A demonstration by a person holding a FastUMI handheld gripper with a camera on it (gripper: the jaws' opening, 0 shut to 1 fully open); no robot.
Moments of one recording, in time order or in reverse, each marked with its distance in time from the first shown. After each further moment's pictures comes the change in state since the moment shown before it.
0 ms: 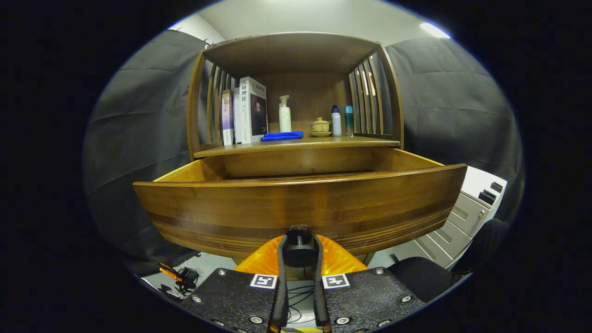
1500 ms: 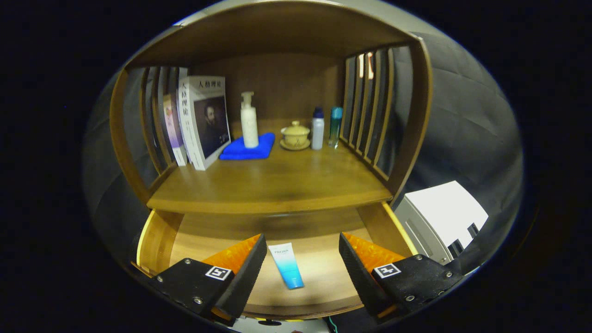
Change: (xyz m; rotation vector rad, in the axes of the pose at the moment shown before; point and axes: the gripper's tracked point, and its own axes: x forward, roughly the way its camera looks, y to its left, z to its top) arm 0.109 -0.055 0.143 -0.027 0.377 -0.119
